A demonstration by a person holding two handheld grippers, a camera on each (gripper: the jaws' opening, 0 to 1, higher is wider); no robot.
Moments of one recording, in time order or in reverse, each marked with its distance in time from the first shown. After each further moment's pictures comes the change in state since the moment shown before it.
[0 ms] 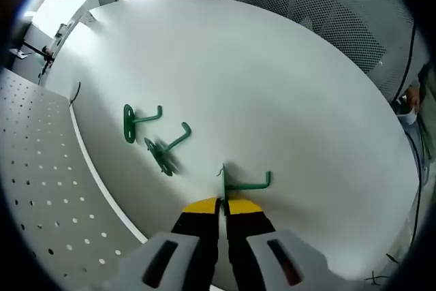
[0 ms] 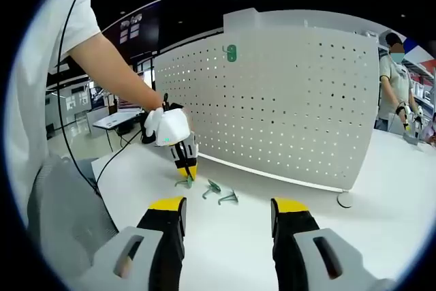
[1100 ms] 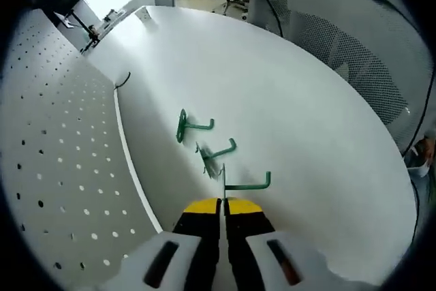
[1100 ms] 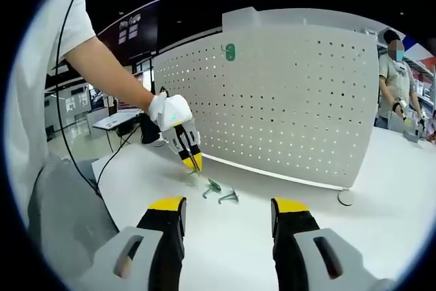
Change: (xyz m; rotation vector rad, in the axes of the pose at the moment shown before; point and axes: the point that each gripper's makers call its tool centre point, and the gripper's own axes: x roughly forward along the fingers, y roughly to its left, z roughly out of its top) left arm -0.032 0.034 0.011 -0.275 -0.184 0.190; right arm 0.000 -0.001 -0.001 0.012 0.005 -0.001
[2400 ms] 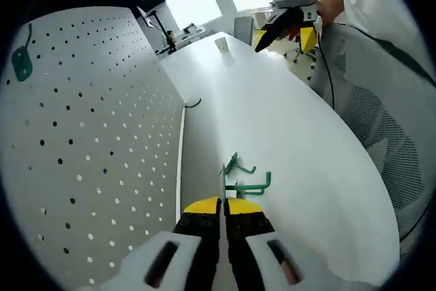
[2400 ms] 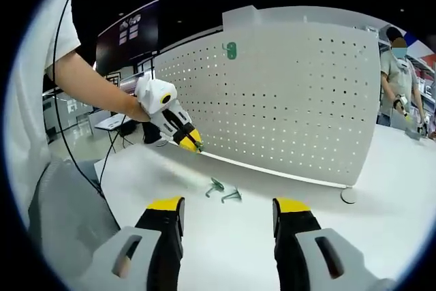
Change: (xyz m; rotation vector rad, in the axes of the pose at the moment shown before) left arm -0.051 0.018 0.036 -0.325 -0.235 0.323; right arm 0.001 0.004 -0.002 0.011 0.006 0.018
